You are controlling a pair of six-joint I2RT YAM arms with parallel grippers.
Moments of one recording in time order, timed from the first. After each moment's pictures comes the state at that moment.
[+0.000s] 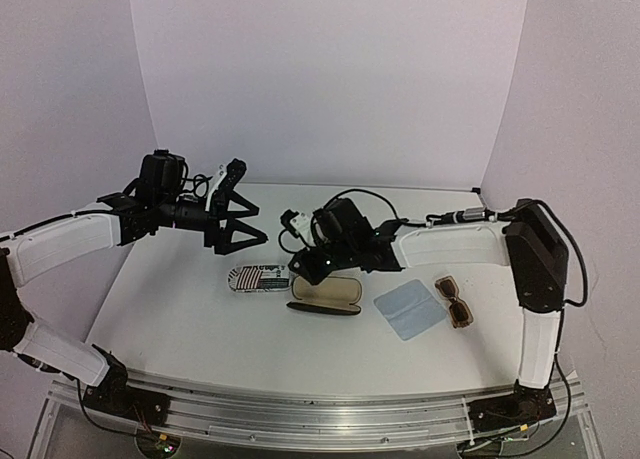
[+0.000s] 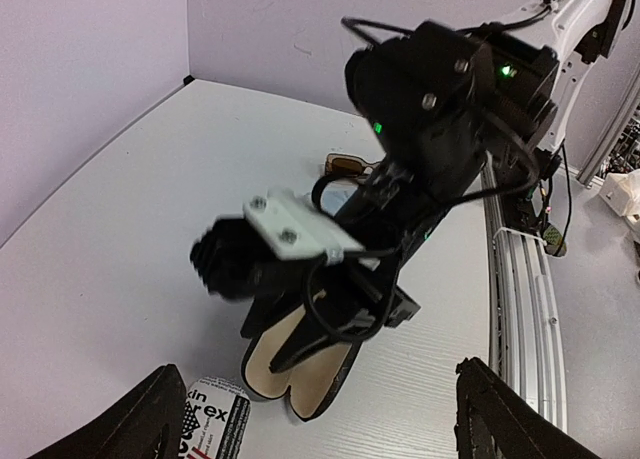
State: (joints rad) left arm -0.50 1.32 1.00 -0.13 0.81 0.24; right arm 0.94 1.99 1.44 -0.13 -0.03 0.06
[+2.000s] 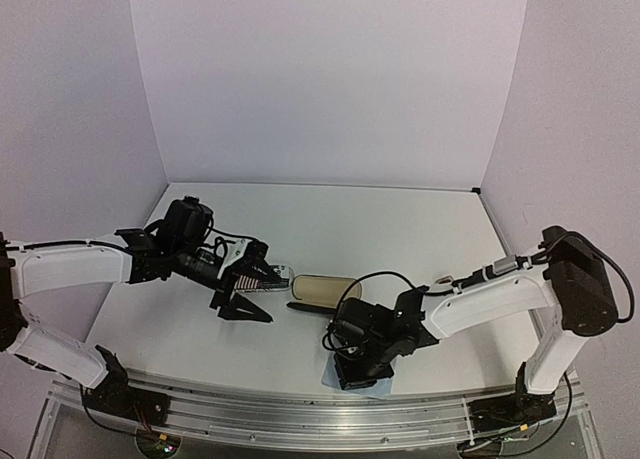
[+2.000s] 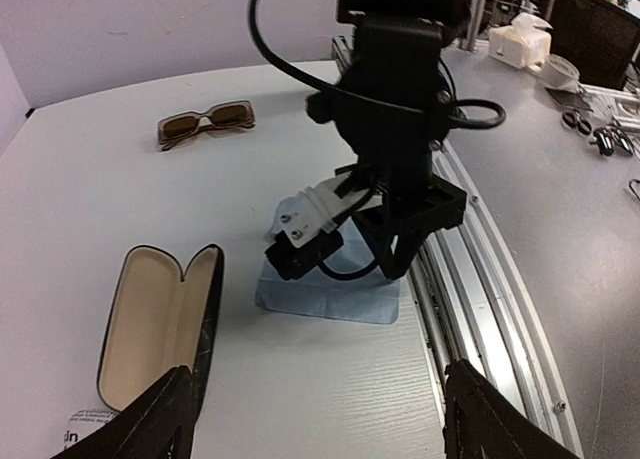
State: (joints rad) left arm -0.71 1.29 0.79 -0.15 0.89 0.58; right arm 1.23 1.77 0.98 -0.46 -0.18 0.97
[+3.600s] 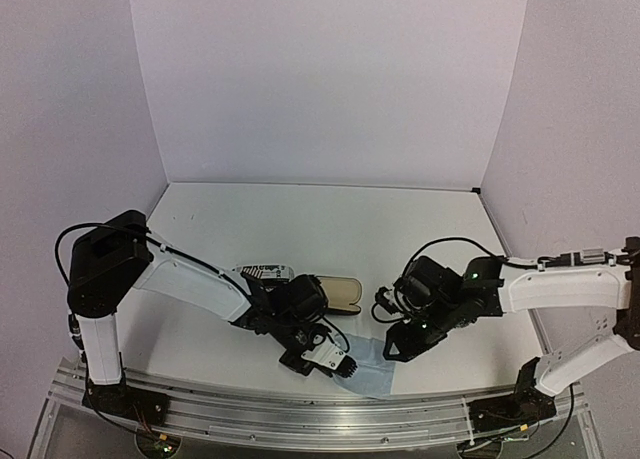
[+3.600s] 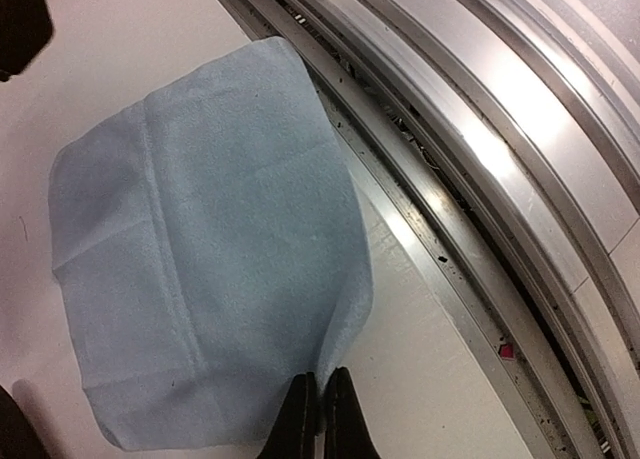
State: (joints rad) left arm -1.16 1.94 1.08 -0.17 0.46 0.98; right arm 1.02 1.38 0.82 -0.67 -0.13 0.54
